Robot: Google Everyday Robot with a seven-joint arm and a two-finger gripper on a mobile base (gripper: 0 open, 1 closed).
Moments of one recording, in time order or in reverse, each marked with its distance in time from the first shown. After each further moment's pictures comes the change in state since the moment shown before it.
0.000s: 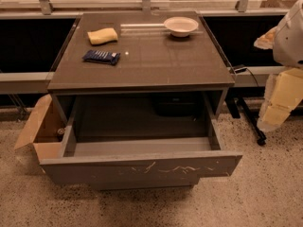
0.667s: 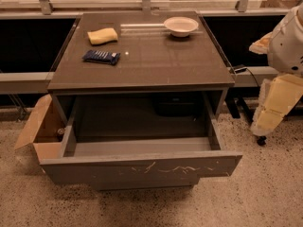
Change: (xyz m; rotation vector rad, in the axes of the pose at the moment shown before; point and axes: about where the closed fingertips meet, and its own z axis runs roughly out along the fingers) arm -0.006 0.006 0.009 -0.010 -0.030 0.006
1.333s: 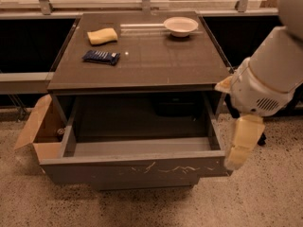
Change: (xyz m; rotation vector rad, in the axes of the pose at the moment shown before) arm -0.018 0.050 0.076 -0.169 -0.024 -0.092
